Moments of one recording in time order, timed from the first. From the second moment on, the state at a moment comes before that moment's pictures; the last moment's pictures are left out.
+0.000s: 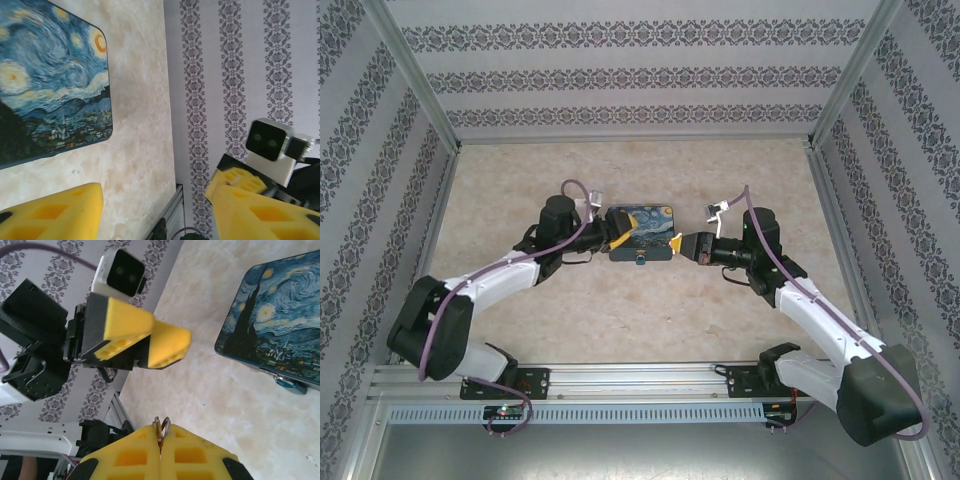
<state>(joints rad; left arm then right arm) -0.47 1.45 0.78 0.33 0.64 -1.13 0.32 1.05 0.59 0.07 -0.86 0.73</state>
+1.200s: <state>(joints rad) -0.66 1.72 0.74 0.93 0.40 -1.54 0.65 1.15 0.55 0.29 0.19 1.43</state>
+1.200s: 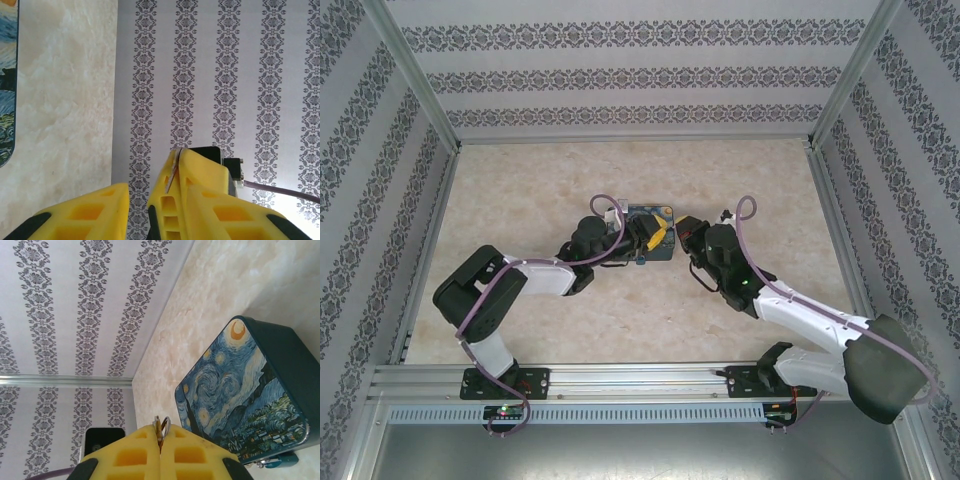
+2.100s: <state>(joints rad) -0.68 1.77 0.76 1.01 0.34 -1.58 0.66 1.21 0.56 0.37 0.19 1.49</state>
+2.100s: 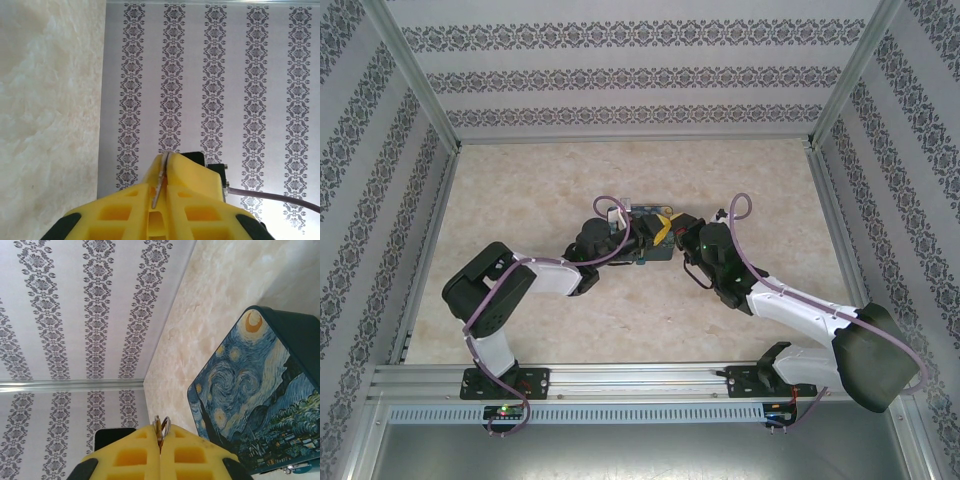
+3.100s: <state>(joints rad) -0.68 1.79 0.78 0.99 0.40 -1.51 0.45 0.93 0.51 0.20 0.11 1.41</state>
